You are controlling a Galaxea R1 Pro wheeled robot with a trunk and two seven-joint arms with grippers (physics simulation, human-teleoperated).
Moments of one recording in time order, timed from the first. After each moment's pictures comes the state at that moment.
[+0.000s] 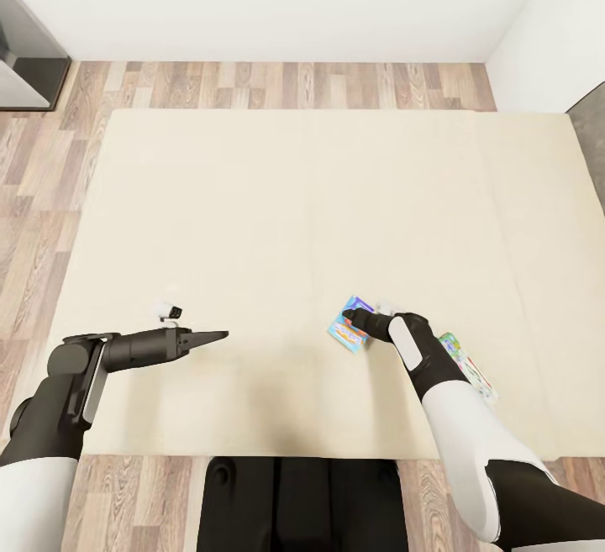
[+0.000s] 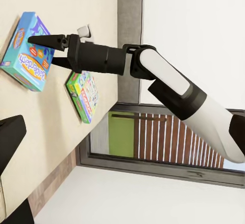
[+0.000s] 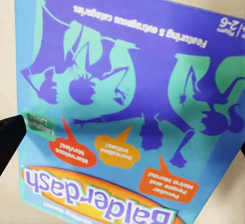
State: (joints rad) left arm -0.64 0.17 0.22 -1.28 0.02 1.00 -1.55; right arm -0.94 0.10 -0.11 -0.68 -0.40 0.59 -0.05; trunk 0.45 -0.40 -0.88
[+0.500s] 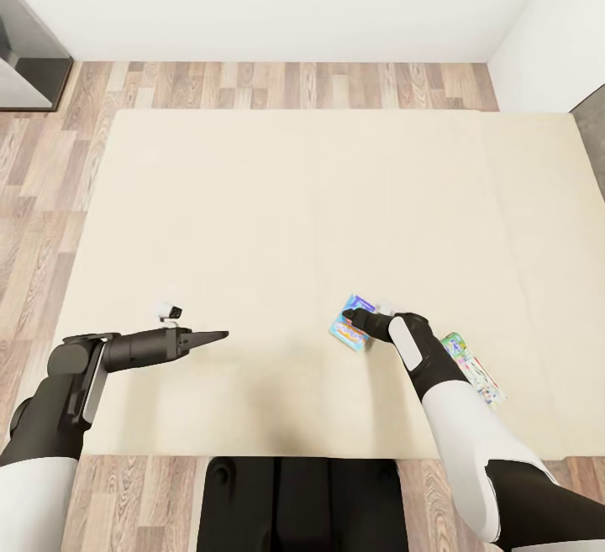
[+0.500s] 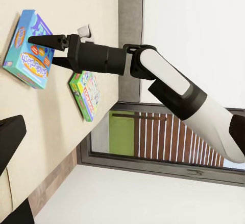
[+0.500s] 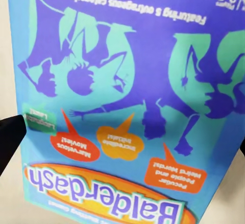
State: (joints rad) left arm -0.64 0.17 0.22 -1.28 0.02 1.00 -1.55; right arm -0.94 0.10 -0.11 -0.68 -0.40 0.59 -0.05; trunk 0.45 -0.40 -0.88
